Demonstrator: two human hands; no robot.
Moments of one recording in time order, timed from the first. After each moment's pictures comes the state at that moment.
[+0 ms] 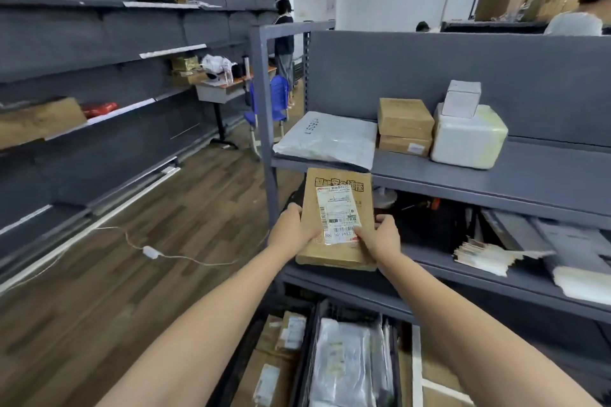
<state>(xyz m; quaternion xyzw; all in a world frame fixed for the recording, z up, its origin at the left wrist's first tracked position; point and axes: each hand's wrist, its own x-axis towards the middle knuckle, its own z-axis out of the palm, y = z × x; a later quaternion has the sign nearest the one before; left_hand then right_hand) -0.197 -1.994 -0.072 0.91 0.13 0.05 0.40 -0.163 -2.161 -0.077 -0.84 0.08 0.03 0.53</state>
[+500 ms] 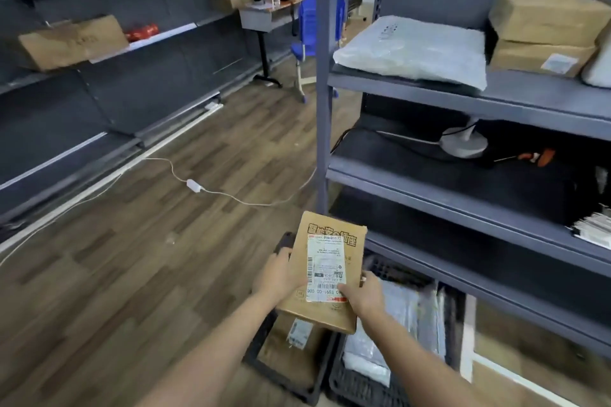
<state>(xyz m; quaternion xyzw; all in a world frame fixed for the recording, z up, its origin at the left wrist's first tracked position) -0.260 -1.892 -0.294 0.90 0.27 -0.10 0.32 -0.212 -2.051 -0.322 -0.84 0.09 0.24 0.47</state>
